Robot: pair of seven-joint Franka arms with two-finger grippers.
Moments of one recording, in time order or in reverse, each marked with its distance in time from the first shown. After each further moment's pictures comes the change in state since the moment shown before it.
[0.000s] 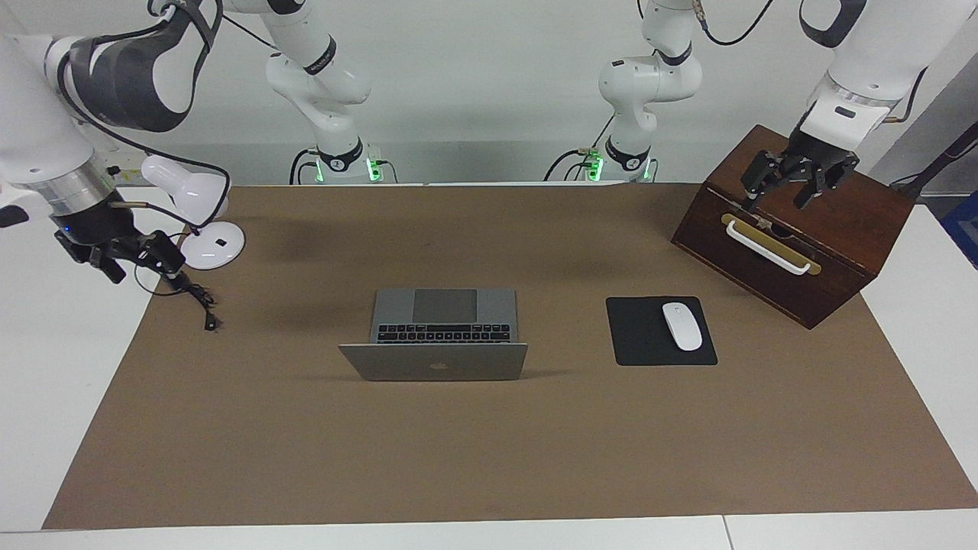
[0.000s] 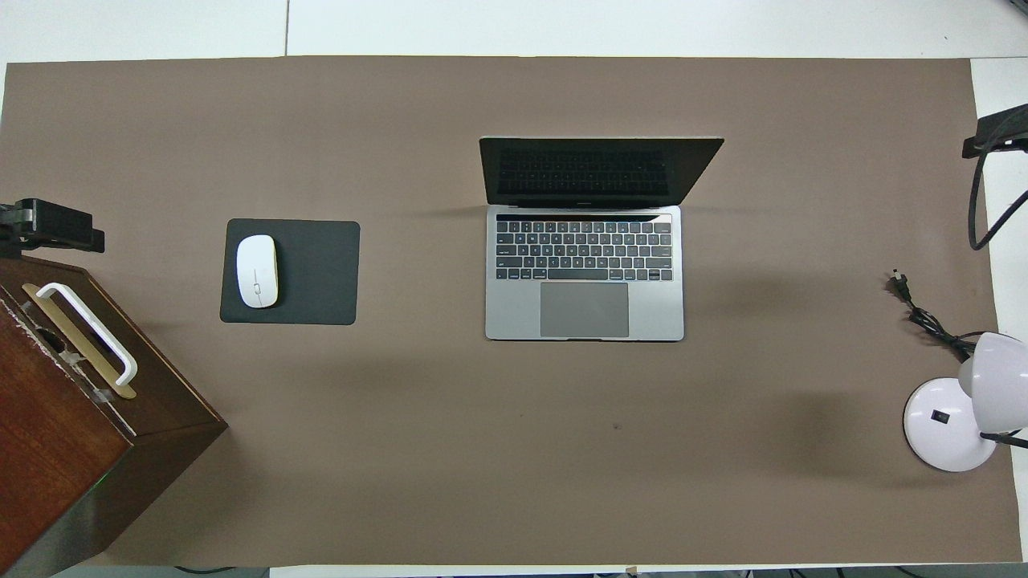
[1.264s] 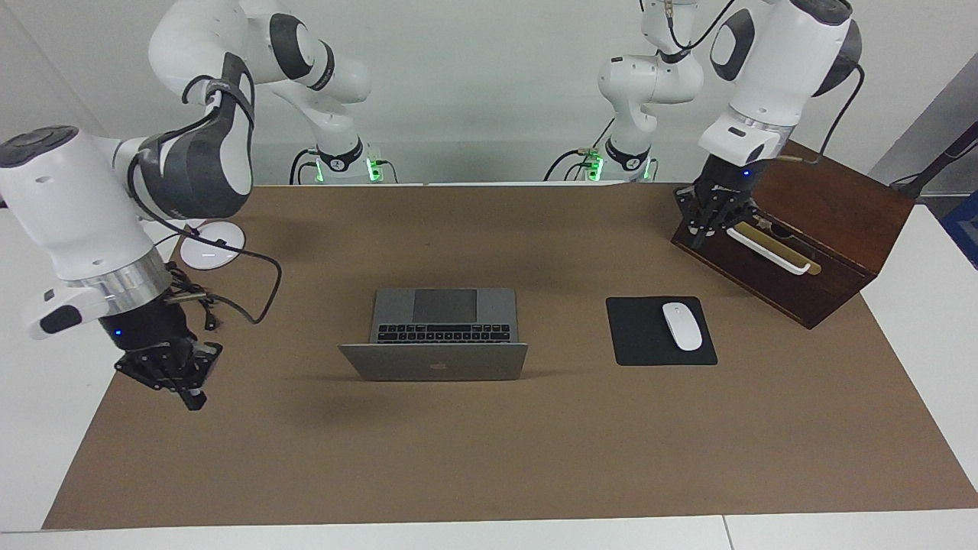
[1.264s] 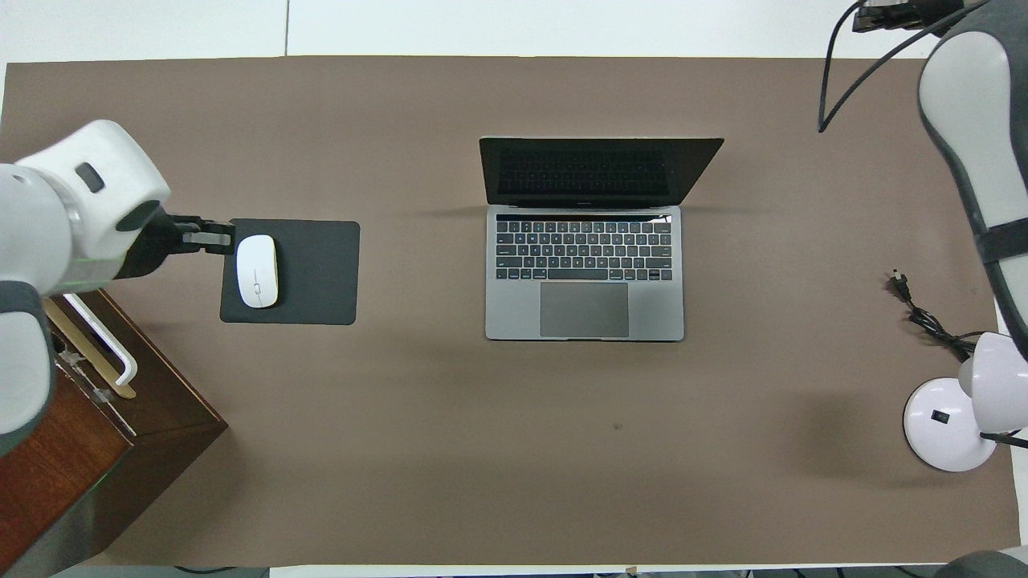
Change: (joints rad) left arm -0.199 -0.119 -0.014 -0.368 -0.077 0.484 0.039; right arm 0.122 0.356 0.111 0.381 -0.004 0.249 0.042
